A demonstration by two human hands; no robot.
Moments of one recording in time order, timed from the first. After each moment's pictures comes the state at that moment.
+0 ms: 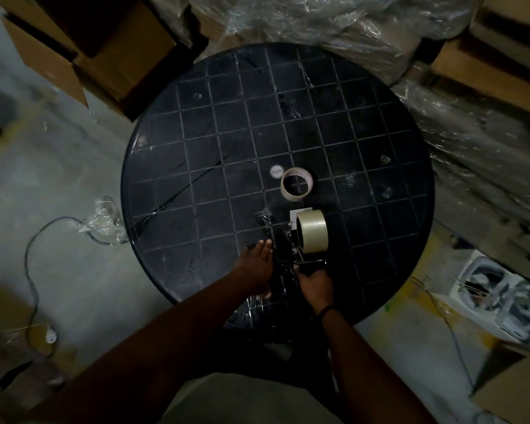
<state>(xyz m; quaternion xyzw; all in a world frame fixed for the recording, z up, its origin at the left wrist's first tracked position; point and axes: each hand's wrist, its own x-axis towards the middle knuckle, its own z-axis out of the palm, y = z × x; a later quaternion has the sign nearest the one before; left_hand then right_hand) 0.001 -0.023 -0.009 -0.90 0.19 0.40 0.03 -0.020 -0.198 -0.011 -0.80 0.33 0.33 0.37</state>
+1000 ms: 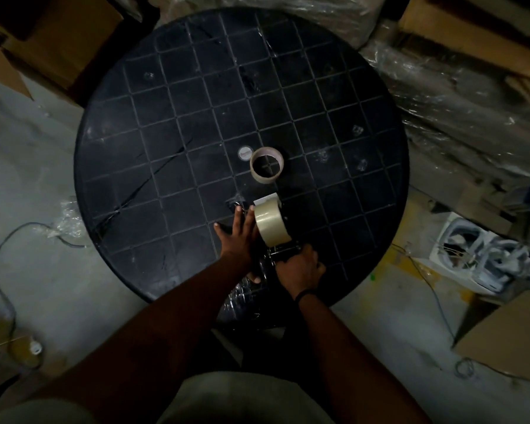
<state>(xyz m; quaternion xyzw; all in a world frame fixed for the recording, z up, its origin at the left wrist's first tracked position) 0.023 -0.052 -0.039 -0.90 0.11 0.43 0.07 -0.023 -0.196 0.009 -0.90 0.21 0.34 0.16</state>
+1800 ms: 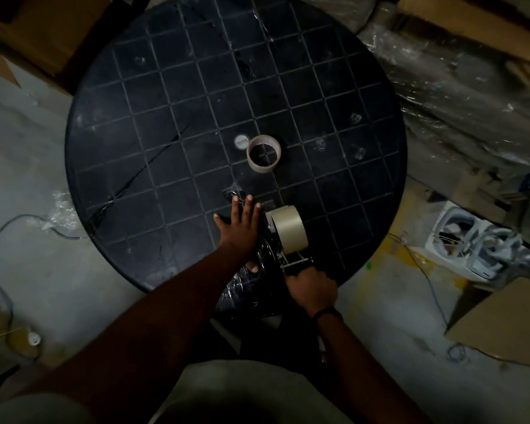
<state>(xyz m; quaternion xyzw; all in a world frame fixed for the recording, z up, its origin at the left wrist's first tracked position) 0.025 -0.058 -0.029 -0.90 0.10 0.43 0.02 -0.065 -0.232 0.031 -0.87 0.21 0.42 0.12</state>
